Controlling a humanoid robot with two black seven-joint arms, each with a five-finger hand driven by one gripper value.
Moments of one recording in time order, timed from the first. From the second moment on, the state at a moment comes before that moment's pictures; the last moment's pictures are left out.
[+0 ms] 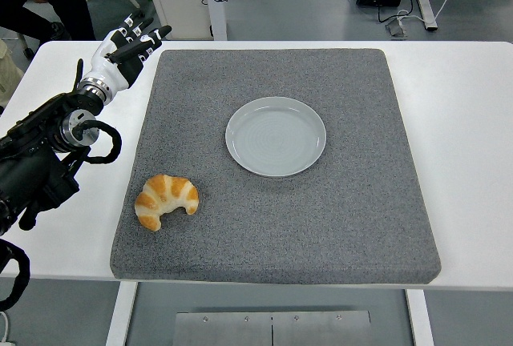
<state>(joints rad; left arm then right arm) -0.97 0.17 -0.65 -0.40 0.06 -0.21 -0.22 -0.13 0.00 0.02 0.15 -0.10 0.02 0.41</state>
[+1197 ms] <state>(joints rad) -1.01 0.18 -0.62 -0.41 0.08 -0.19 -0.27 -0.13 0.00 0.02 0.15 -0.10 0.02 0.41</state>
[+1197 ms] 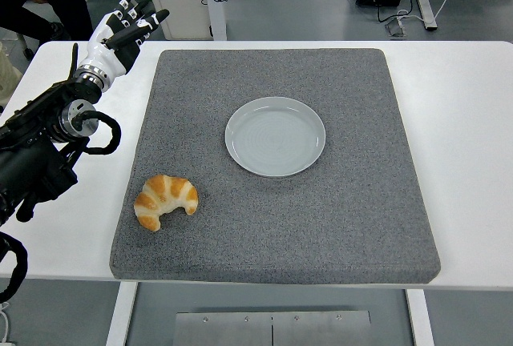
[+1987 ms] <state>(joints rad) -0.97 0.47 -0.46 -0.92 0.11 -0.02 -0.27 -0.13 0.00 0.02 0.15 -0.10 0.02 0.41</state>
